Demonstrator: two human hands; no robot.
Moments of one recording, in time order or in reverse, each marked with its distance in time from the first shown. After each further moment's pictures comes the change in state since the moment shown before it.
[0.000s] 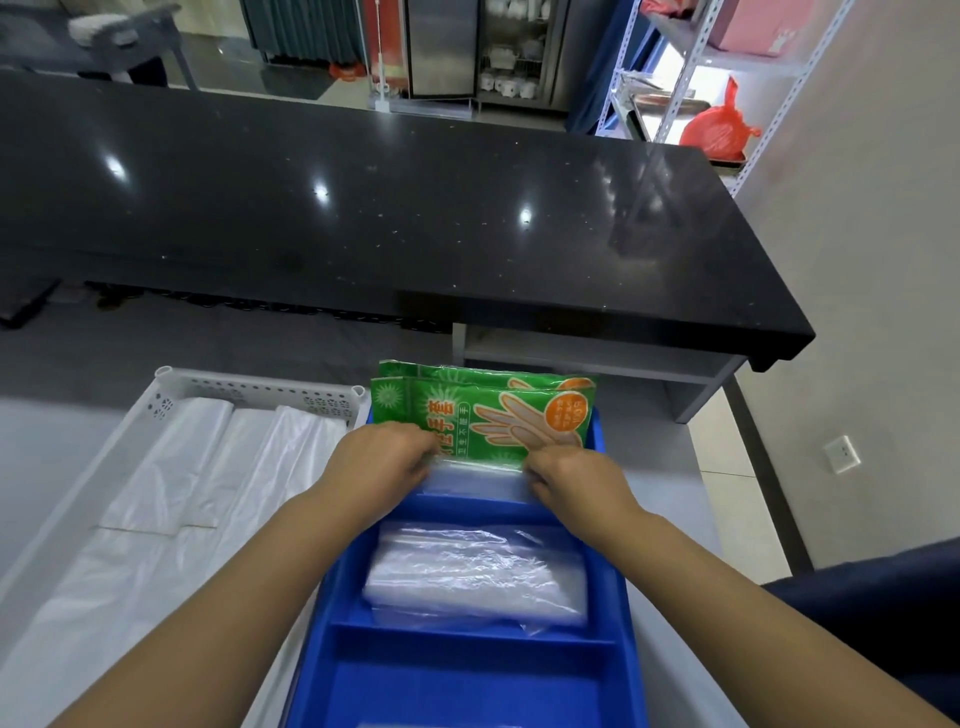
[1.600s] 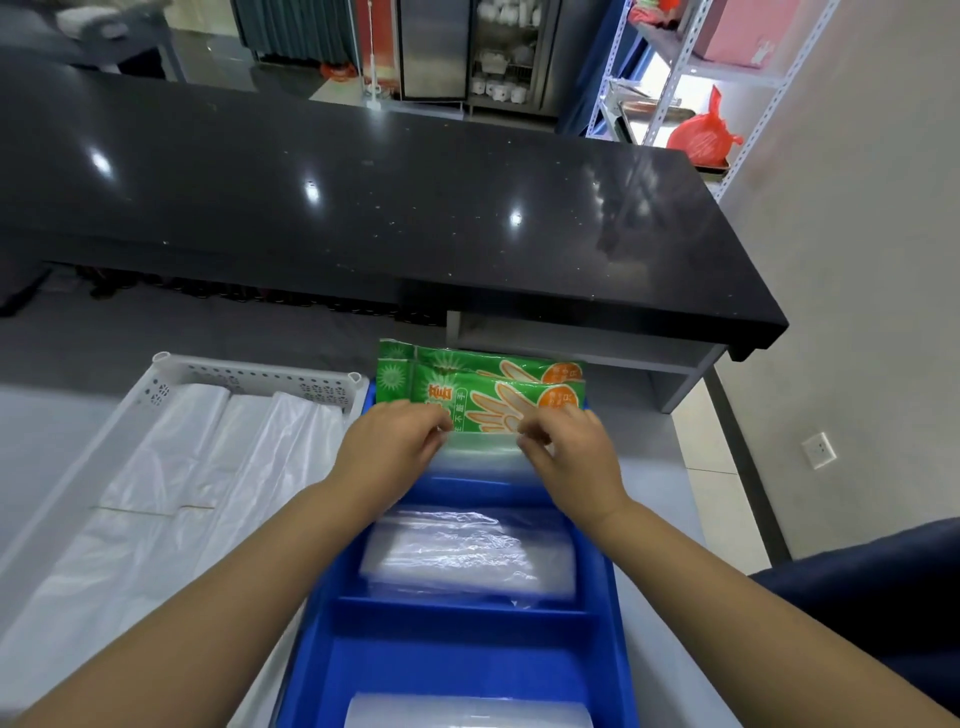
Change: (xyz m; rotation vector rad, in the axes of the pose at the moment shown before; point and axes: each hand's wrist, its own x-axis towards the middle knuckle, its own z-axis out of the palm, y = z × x) left_hand -0.008 0.016 0.002 -0.214 0.279 0.051; right_hand -0.009 -0.005 0.002 0.309 0.382 0.074
